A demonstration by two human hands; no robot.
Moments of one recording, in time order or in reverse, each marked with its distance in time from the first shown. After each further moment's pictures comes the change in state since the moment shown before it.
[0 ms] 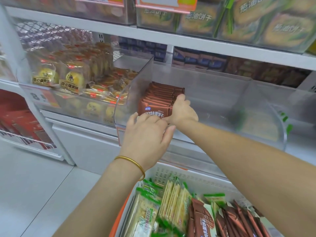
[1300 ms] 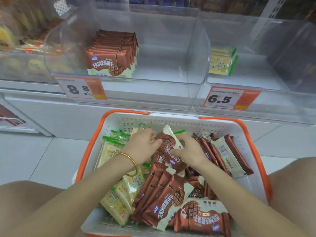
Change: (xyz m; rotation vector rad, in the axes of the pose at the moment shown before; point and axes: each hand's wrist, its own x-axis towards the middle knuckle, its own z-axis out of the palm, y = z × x) left_hand -0.095 0.092 0.087 -0.435 -0.633 -0.136; right_hand -0.195 0.223 0.063 0.445 -0.249 0.224
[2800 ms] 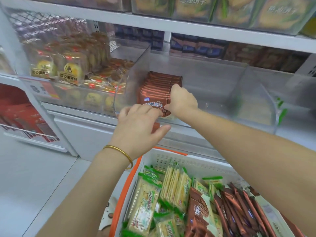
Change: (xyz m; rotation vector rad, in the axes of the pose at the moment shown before) left_hand 0.003 -0.040 -0.160 0.446 0.586 0.186; right_hand 0.112 -0.272 0.004 -0.600 0.316 -0.370
